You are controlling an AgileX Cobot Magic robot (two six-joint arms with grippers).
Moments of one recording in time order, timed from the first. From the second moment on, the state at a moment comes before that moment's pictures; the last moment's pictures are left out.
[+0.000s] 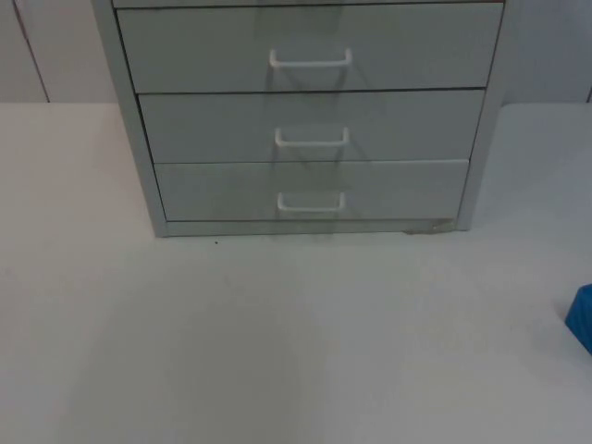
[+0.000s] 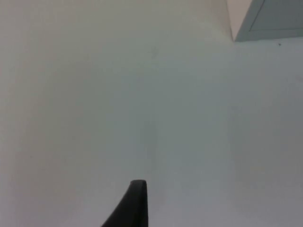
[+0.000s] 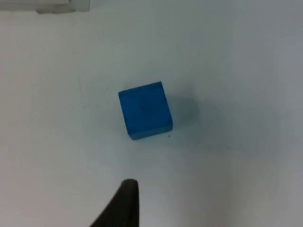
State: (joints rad) right arm 0.03 0.88 -0.66 0.03 0.81 -0.04; left arm 0.01 0.73 -0.60 -0.11 0.81 0.08
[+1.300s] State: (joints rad) right arm 0.03 0.88 -0.66 0.03 0.79 -0.04; left arm -0.77 1.52 -0.92 0.02 0.59 0.34
